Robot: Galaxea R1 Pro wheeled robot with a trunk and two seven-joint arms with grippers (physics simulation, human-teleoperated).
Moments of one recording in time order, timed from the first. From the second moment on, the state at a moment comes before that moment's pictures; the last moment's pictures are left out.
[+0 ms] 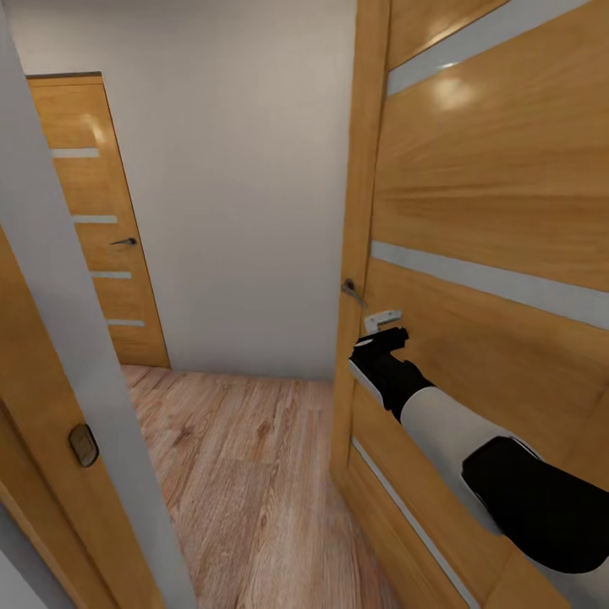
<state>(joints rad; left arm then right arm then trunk) 0.00 0.02 -0.01 -0.03 0.17 0.00 0.01 -1.18 0.11 0.55 -0.42 -0.21 0.46 -0.63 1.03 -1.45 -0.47</state>
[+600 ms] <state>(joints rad) 0.00 0.02 -0.01 -0.03 0.17 0.00 0.01 -1.22 0.04 0.55 -0.37 -0.23 0.44 -0.61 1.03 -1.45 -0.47</state>
